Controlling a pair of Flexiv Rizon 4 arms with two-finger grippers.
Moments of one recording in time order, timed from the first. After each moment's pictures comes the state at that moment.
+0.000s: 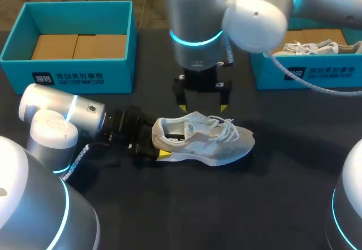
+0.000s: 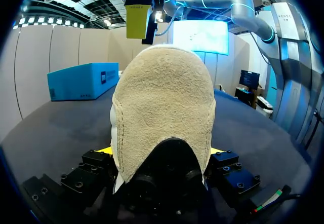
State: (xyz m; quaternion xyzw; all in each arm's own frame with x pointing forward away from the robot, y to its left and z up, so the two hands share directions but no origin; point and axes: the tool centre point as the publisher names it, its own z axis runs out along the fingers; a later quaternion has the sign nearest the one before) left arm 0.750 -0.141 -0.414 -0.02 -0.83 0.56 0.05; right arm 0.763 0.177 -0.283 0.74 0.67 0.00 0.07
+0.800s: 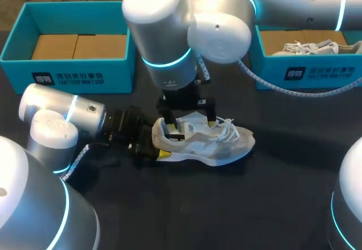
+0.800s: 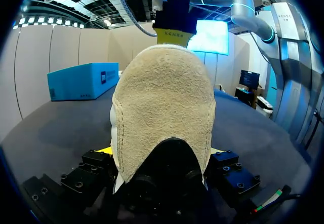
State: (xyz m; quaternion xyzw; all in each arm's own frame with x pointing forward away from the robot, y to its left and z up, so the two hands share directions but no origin) left arm 0.750 -0.141 -0.414 -0.02 -0.83 0.56 0.05; right arm 0.735 0.201 -0.315 0.74 0.67 -0.05 0.09
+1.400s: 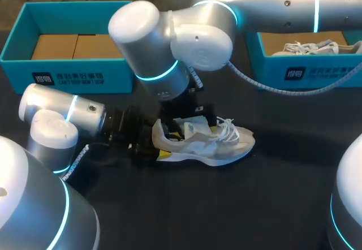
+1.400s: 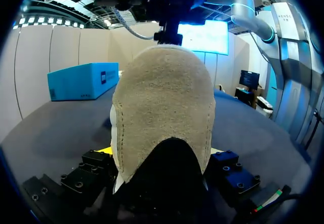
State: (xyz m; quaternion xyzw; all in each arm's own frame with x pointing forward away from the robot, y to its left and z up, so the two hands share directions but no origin) left arm 0.750 -0.141 -0.414 -0.02 -0.83 0.56 0.05; right arm 0.740 0.187 -0.350 0.73 0.67 -0.11 0.13
